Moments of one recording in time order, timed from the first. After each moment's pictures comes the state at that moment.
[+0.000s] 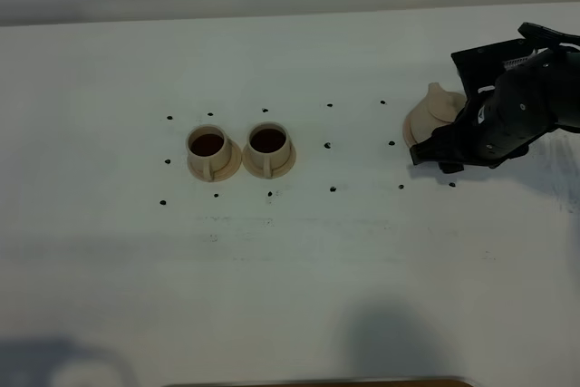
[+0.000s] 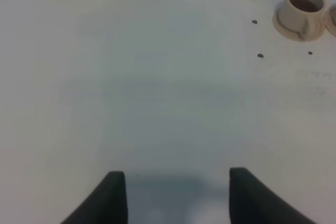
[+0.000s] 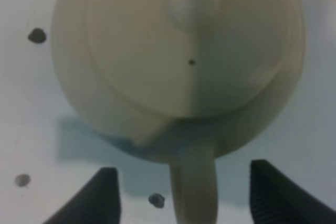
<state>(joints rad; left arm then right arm) 0.05 -0.01 -0.46 0.02 1.06 -0.07 0.27 1.91 -1.09 -0.22 0.47 0.25</state>
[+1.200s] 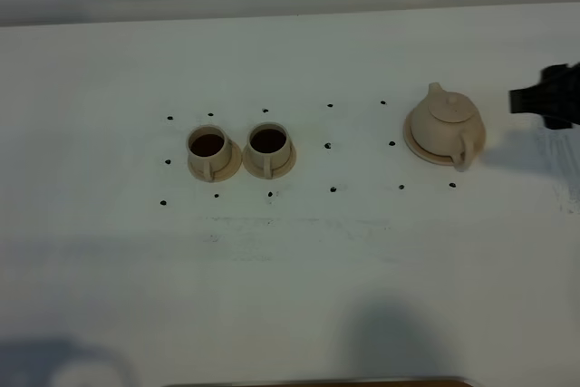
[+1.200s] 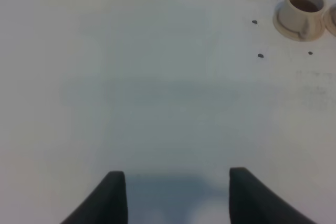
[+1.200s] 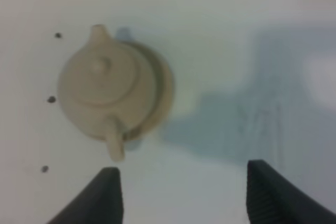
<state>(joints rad) 0.05 -0.01 -0.46 0.02 1.06 -0.07 0.13 1.30 -0.87 -0.18 0.52 0.22</state>
